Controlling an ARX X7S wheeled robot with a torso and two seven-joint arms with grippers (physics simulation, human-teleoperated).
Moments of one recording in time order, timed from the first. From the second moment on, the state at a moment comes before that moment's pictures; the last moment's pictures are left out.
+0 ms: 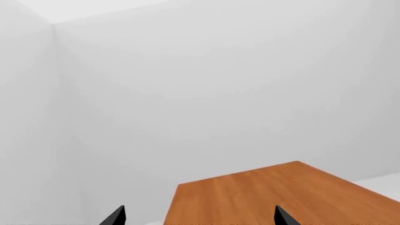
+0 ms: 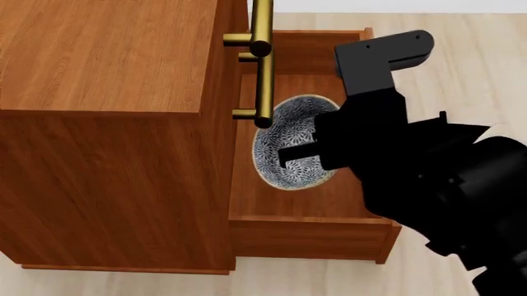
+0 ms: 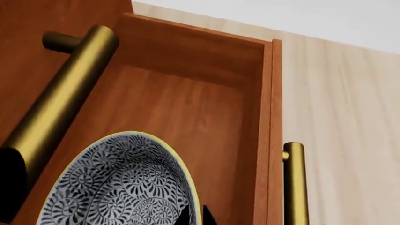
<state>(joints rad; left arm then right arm) -0.55 -0.88 0.03 0.89 -0.85 -0.56 -0.59 1.30 0.47 -0.81 0.34 1.15 0.93 0.44</state>
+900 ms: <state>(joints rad) -0.56 -0.89 0.04 0.87 -0.84 -0.55 -0.59 1.28 0.41 -0.85 0.47 1.08 0.85 0.35</state>
